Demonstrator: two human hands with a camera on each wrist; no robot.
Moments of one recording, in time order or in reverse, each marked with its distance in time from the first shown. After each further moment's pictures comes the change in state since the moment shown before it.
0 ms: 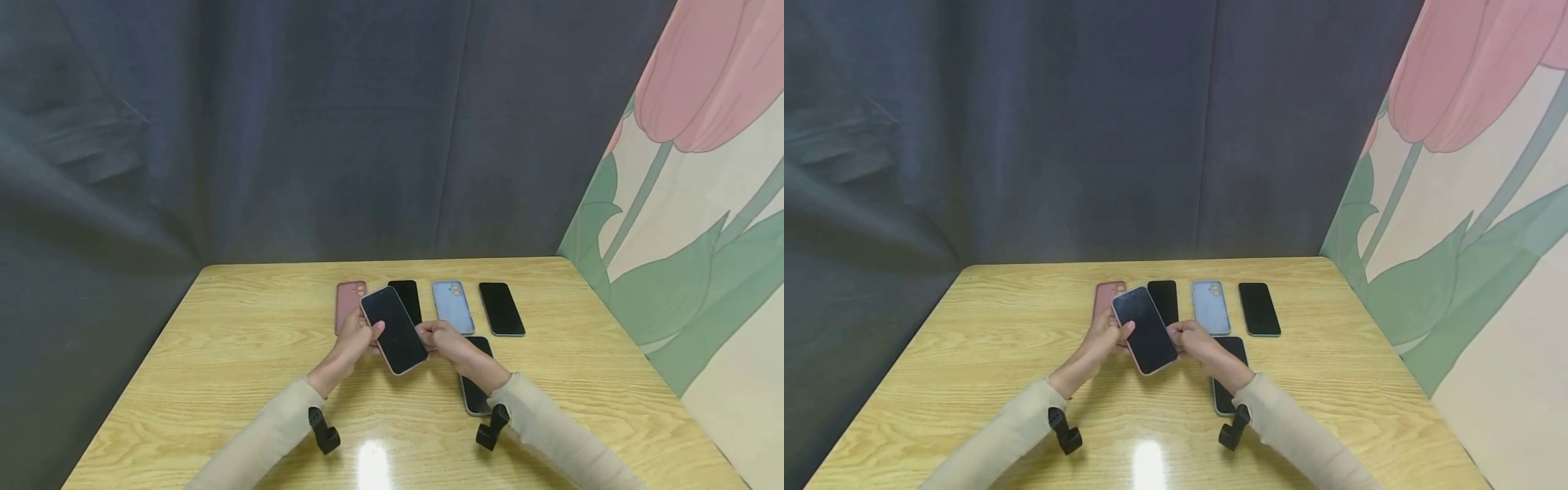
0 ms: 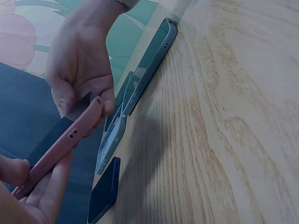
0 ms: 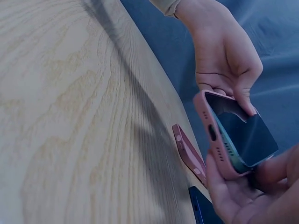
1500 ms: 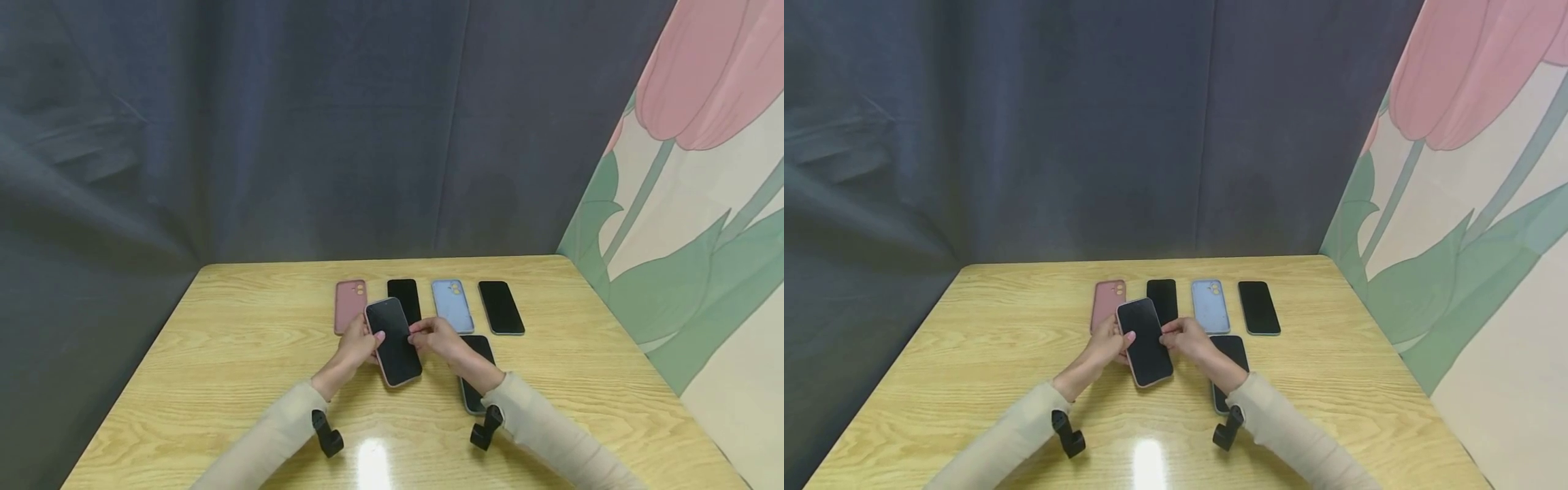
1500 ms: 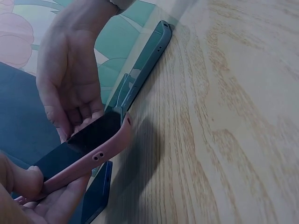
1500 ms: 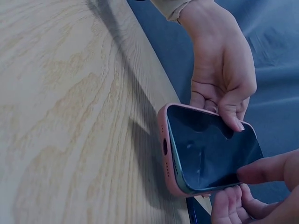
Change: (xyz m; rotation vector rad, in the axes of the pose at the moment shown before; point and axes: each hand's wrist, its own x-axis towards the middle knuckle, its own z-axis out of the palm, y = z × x) left_hand -0.005 -0.008 0.003 0.100 -0.025 -0.027; right_hand 0.000 -0.007 0.011 -0.051 0.168 -0.024
